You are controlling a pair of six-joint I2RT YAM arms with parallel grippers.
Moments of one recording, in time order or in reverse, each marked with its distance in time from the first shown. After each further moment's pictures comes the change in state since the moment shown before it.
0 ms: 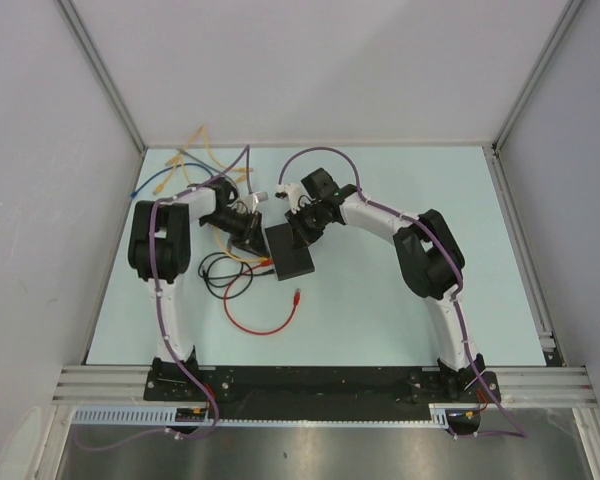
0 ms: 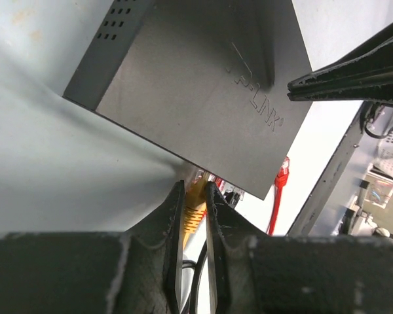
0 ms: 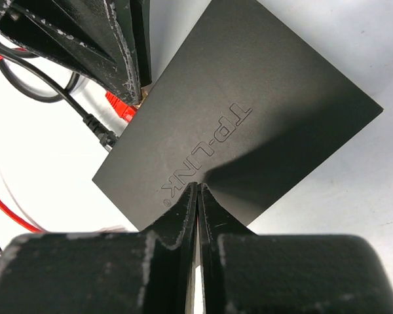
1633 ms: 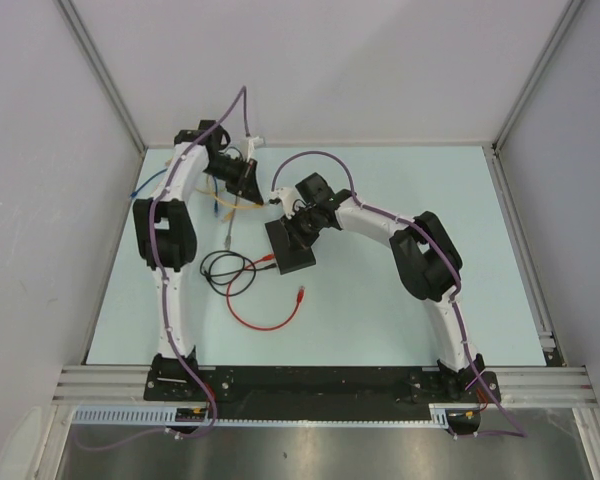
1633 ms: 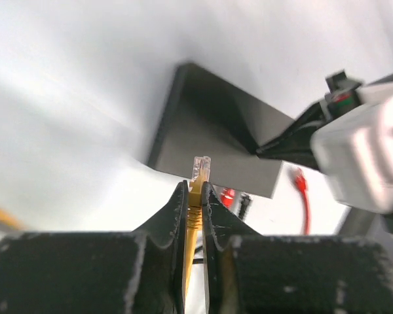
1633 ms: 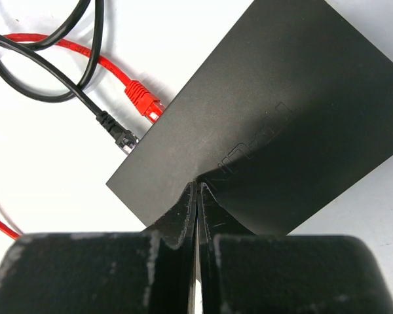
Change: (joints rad) left arm 0.035 0.201 0.722 -0.409 -0.019 0.227; right arm 0.037 0.005 -0.024 0.045 0.046 -0.066
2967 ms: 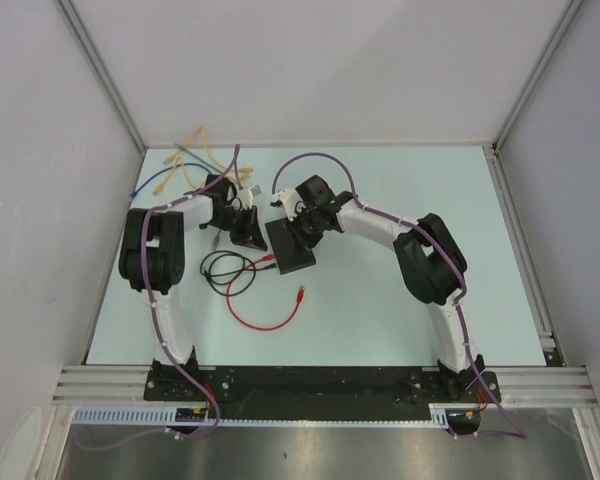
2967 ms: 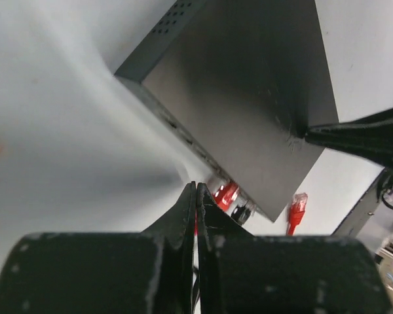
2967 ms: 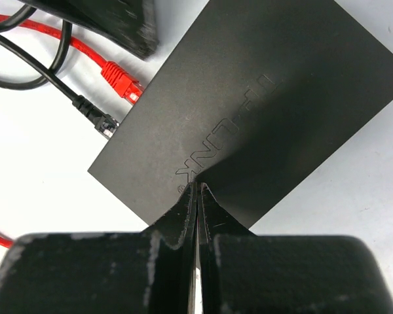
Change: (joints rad) left arm -0.041 -0.341 -0.878 0.703 -0.132 -0.509; right arm 0.013 -0.049 -0.044 -0.010 0.106 -0.015
